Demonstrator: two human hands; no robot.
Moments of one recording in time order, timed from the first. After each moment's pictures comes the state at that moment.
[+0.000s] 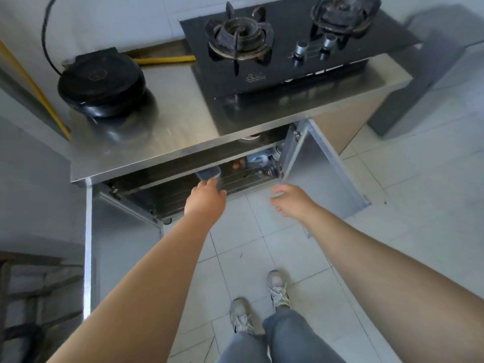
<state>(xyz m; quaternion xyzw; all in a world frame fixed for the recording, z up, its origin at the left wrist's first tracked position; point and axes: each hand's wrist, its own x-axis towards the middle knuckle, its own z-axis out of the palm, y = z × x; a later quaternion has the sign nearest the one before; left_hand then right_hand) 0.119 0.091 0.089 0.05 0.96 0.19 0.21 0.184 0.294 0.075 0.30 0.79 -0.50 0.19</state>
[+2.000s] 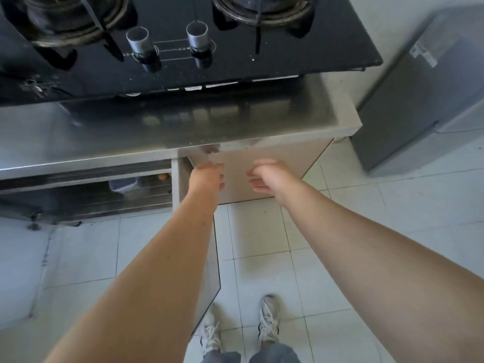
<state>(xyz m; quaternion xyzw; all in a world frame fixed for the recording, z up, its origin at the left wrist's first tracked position) -0.041 0.619 -0.022 -0.36 0.63 0.66 0.19 -0.026 0.756 -0.005 0.33 0.65 -0.64 0.23</state>
